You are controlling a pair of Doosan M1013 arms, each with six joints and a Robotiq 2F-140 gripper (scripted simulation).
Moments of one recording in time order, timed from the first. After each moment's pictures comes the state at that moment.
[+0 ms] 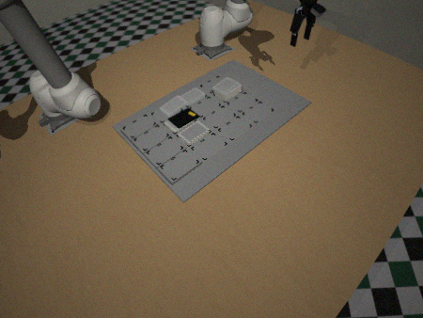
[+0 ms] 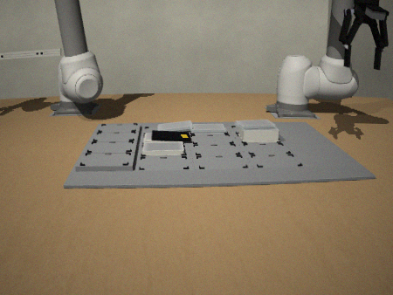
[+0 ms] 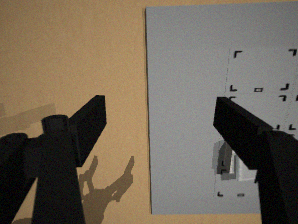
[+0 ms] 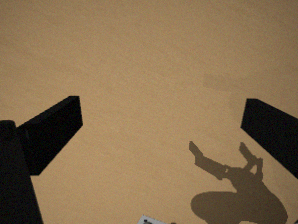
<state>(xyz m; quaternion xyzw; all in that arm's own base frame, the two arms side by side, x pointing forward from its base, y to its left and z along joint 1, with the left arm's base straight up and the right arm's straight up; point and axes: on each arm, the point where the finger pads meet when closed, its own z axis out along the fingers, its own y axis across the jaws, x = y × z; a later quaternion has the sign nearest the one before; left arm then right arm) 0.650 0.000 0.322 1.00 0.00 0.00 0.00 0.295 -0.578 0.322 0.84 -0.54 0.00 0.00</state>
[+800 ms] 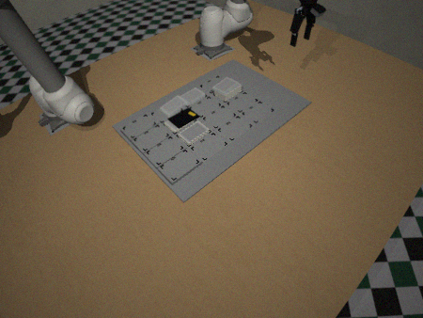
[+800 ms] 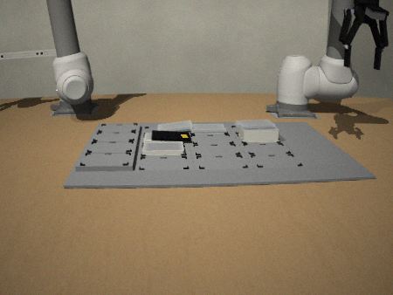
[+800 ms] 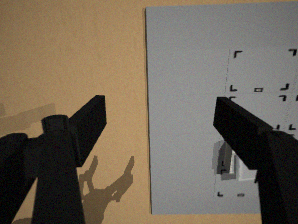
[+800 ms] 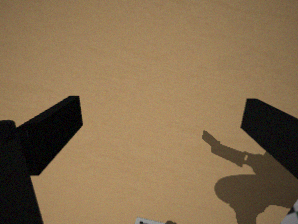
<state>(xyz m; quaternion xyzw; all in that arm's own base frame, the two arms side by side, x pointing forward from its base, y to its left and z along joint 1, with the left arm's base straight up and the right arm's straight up) 0.650 0.000 0.322 1.00 0.00 0.00 0.00 0.195 -0.619 0.322 0.79 -0.61 0.00 0.00</state>
